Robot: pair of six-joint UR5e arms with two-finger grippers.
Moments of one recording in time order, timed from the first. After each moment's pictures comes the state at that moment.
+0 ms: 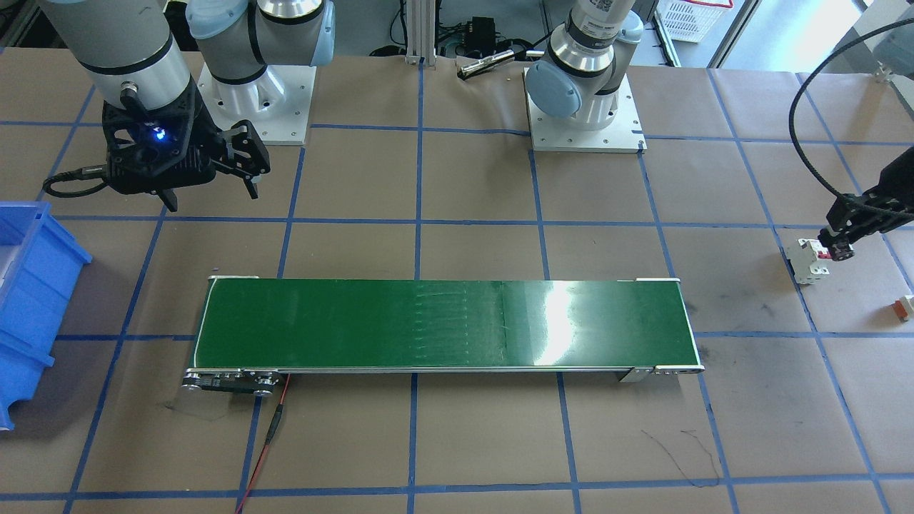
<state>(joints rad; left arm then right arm) -0.77 -1.70 -1.75 -1.30 1.45 0.75 1.58 -1.56 1.61 -1.63 -1.58 -0.22</state>
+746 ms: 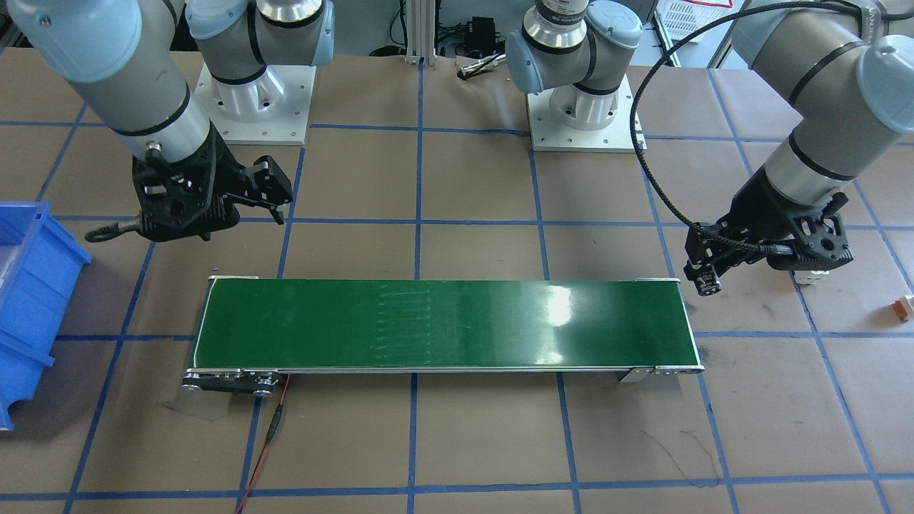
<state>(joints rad) -1.23 -1.64 -1.77 -1.25 1.43 0.26 1.58 -1.48 1.62 -1.65 -1.49 -0.21</state>
